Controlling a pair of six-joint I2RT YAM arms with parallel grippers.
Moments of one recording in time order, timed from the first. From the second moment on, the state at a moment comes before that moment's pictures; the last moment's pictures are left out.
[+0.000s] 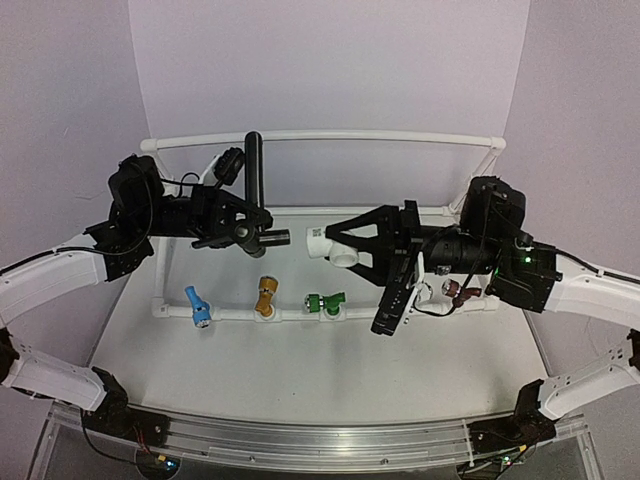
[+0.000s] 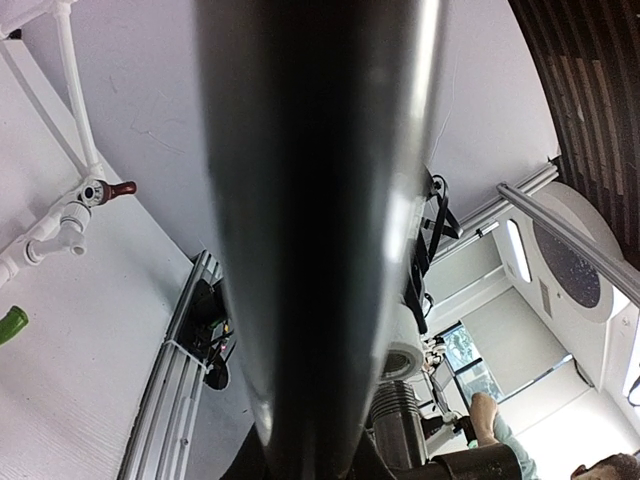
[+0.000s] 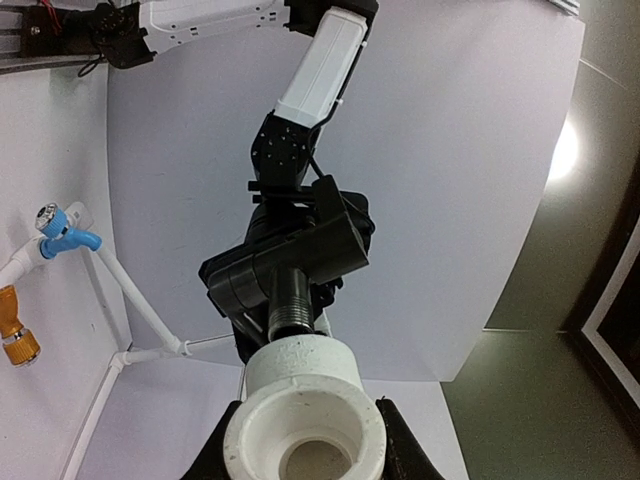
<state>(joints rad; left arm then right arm) -0.66 1.19 0.98 0.36 1.02 -1.07 1.05 1.20 1.07 0.18 -0.48 -1.74</state>
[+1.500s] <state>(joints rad) -0.69 1.22 0.98 0.46 1.05 -1.12 1.09 1.28 1.03 0.44 -0.49 -1.81</state>
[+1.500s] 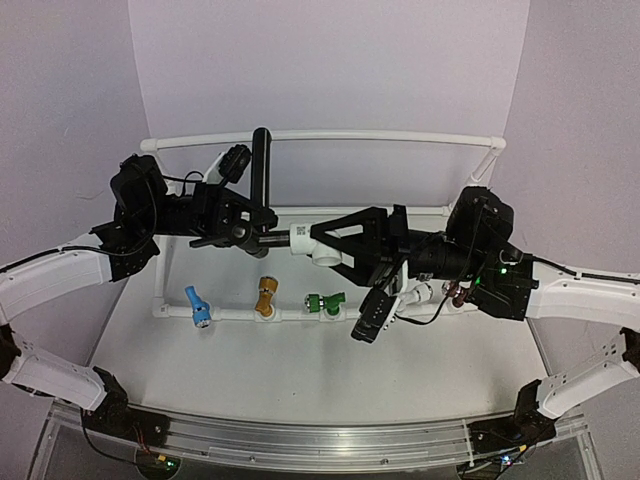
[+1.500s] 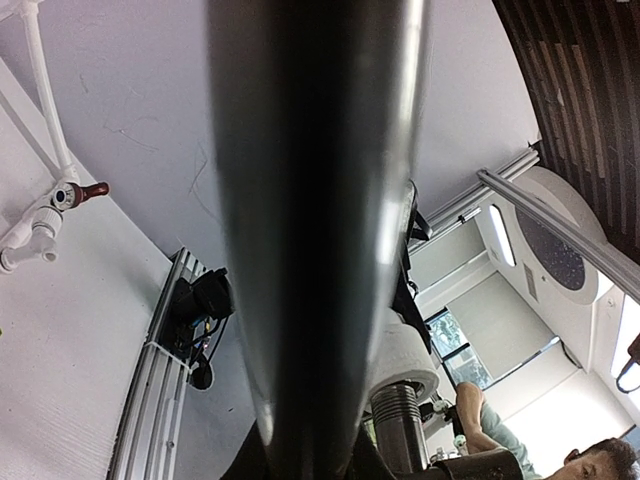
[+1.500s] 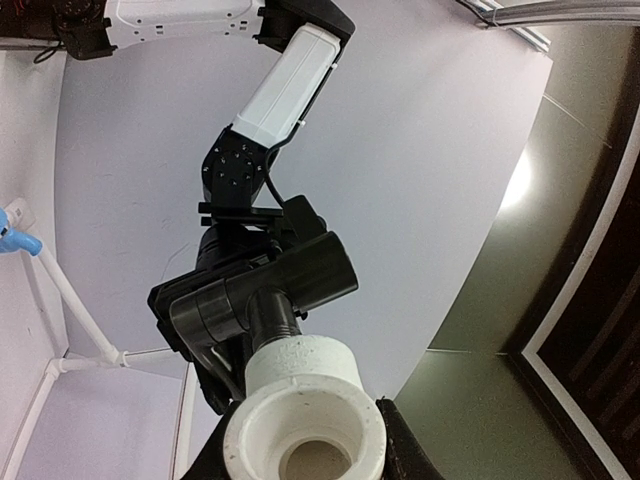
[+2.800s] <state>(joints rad) -0.69 1.19 0.98 0.36 1.02 -1.07 1.09 1.29 1.03 0.37 -0.46 -1.81</state>
